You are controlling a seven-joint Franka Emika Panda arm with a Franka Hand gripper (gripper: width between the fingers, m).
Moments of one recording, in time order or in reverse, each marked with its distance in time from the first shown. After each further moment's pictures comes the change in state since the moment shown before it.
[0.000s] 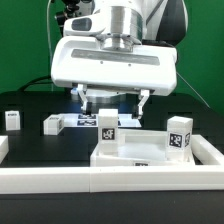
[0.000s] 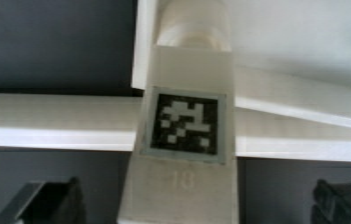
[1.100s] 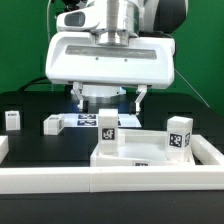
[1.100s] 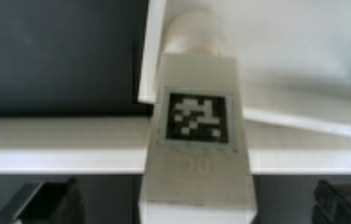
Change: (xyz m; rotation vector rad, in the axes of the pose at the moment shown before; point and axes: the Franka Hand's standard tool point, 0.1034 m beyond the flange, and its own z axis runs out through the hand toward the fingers) arm 0.006 0.006 0.000 0.058 -0.219 0.027
